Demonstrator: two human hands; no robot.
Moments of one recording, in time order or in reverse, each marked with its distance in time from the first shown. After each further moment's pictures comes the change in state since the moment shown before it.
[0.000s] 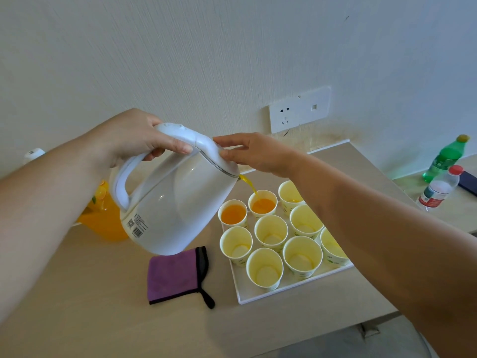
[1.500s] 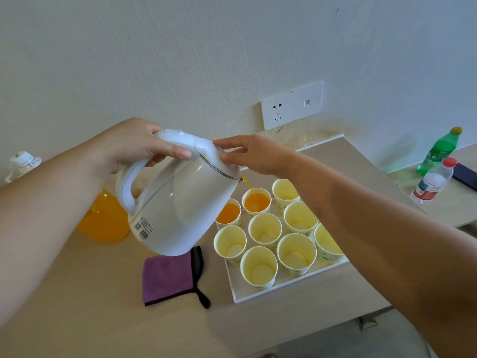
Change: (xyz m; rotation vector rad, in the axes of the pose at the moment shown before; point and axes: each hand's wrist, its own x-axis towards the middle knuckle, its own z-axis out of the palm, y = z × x) left_hand 0.011 -0.001 0.016 -0.055 -0.094 0.006; right_hand -0.011 0.008 -0.007 -0.055 0.017 0.053
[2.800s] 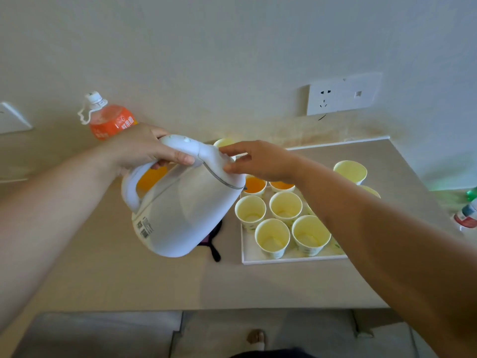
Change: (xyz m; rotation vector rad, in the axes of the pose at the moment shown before) left_hand -0.080 -0.072 0.009 -0.128 0.054 -0.129; right_hand -0.031 -0.023 0.056 -0.188 -0.271 -0.059
